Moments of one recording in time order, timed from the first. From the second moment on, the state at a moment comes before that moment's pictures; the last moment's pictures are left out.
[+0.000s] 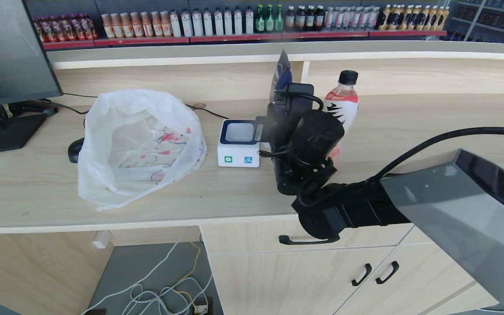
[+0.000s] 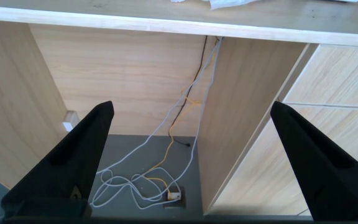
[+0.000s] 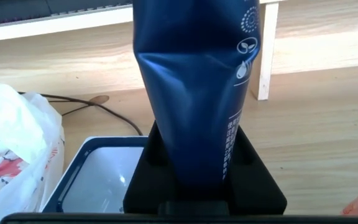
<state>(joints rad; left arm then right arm) 0.00 0.00 0.00 0.00 0.00 -0.02 0.73 2.28 -1.53 -1.20 -0.62 -0.16</state>
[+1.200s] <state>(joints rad) 0.00 0.00 0.00 0.00 0.00 -0.02 0.84 2.02 -1.14 -1.39 -0.60 -0.17</state>
